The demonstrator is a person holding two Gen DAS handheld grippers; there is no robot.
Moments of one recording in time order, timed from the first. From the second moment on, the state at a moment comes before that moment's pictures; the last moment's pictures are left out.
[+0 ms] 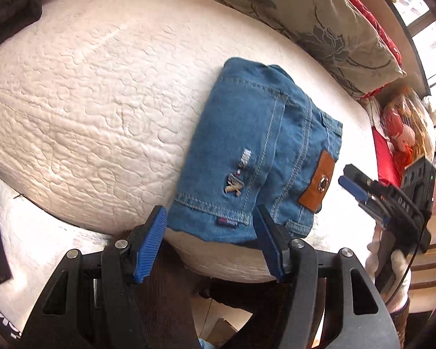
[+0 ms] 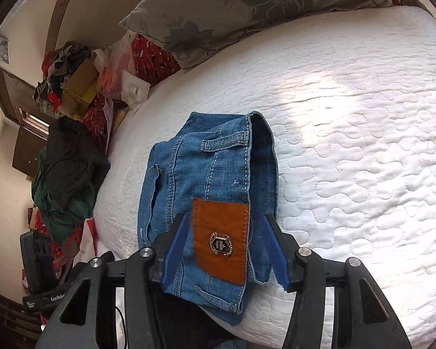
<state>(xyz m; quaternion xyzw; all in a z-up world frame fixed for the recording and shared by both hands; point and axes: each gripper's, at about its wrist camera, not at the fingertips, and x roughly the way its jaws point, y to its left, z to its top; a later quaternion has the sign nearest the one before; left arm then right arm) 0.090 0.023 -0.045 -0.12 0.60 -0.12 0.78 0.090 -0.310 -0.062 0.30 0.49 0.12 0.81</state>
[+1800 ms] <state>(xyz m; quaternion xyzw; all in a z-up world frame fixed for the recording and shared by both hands) 0.220 0.017 -0.095 -0.16 0.64 -0.19 0.73 0.100 -0.340 -0.119 0.44 0.44 0.09 0.78</state>
